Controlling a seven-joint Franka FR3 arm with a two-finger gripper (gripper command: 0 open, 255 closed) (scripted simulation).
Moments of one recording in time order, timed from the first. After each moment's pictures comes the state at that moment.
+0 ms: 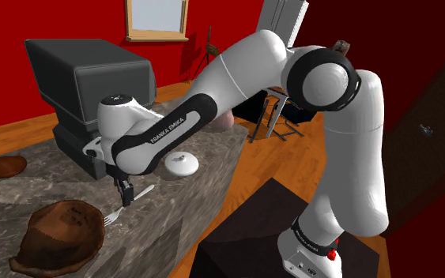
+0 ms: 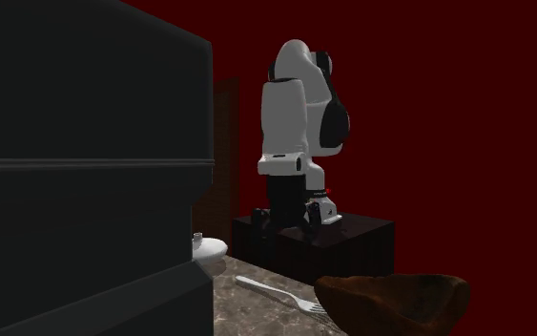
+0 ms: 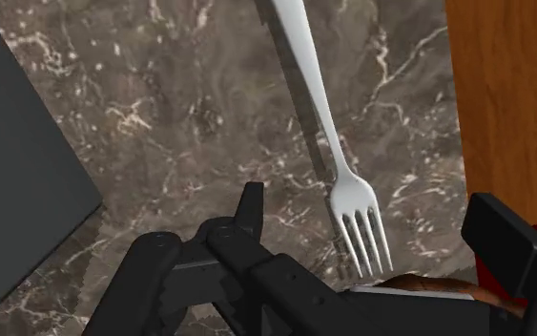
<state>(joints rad) 0.41 0.51 0.21 -1.91 -0.09 2.42 -0.73</state>
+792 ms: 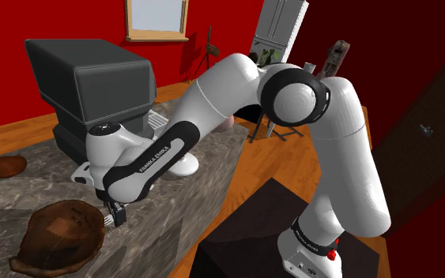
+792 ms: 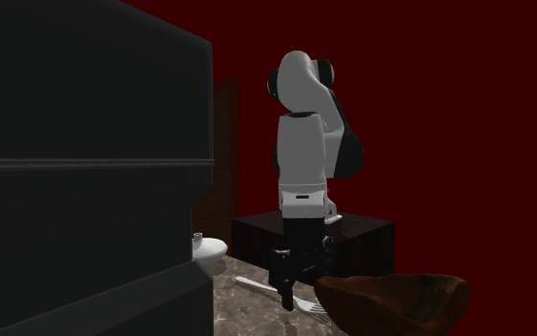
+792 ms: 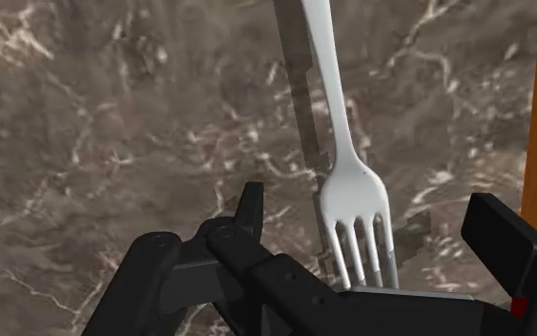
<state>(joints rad) 0.46 0.68 0.21 -1.83 -0.14 2.51 -0.76</state>
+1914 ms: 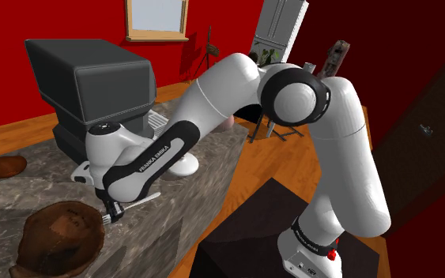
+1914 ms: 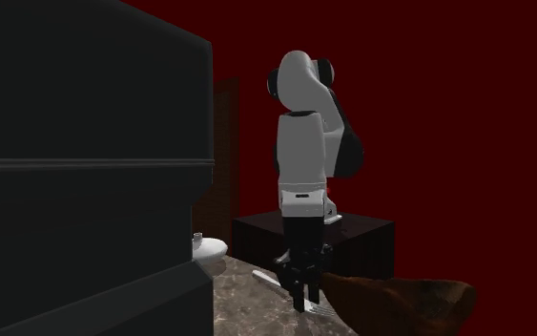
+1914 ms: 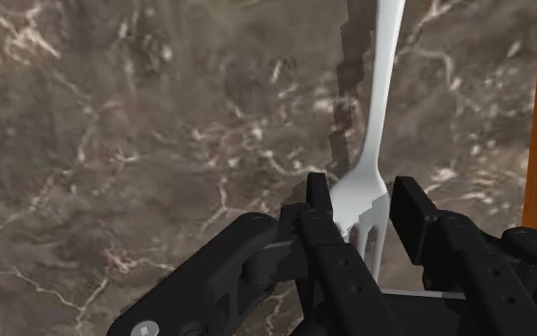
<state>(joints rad) 0.46 0.68 0.21 -1.83 -0.15 2.51 -0.76</state>
